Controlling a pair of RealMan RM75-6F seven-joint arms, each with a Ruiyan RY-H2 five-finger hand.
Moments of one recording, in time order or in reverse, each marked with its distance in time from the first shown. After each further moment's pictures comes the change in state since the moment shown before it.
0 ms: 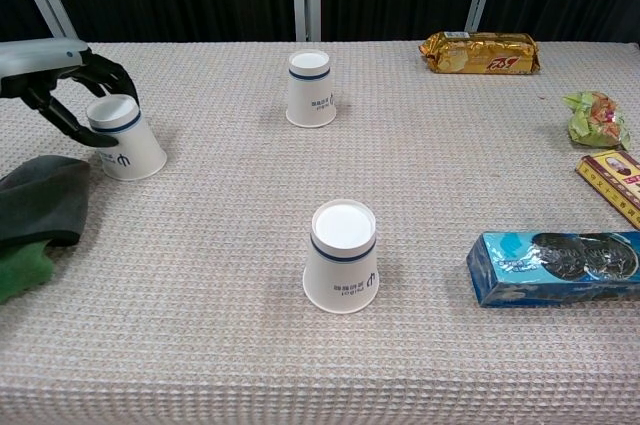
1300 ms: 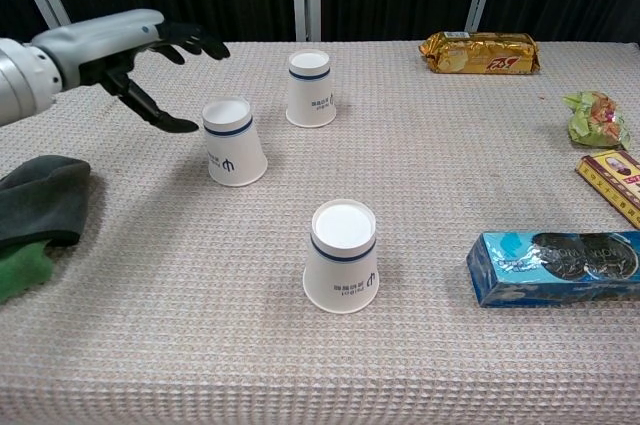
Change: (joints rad) left arm -0.033 -0.087 -0.020 -0.143 0.020 0.200 0.132; right arm 0.117 0.077 0.064 -0.123 0.056 -0.199 -0.064
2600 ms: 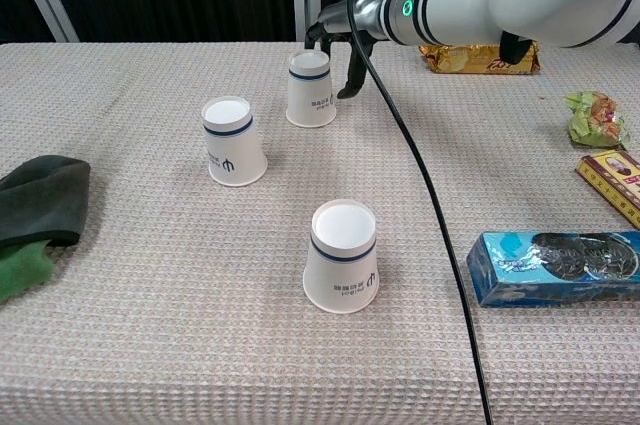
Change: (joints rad) left arm 0.337 0.205 0.110 -0.080 0.121 0.329 -0.062; right arm 0.970 -0.609 0.111 0.760 0.799 -0.820 -0.531
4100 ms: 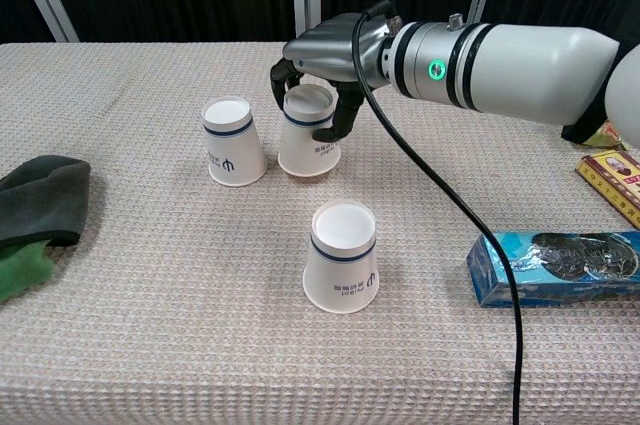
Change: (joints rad) left arm 0.072 0.019 -0.006 0.006 0.063 0.045 -0.068; right arm -0.158 0.122 -0.094 -0.511 -0.289 0.364 -0.083
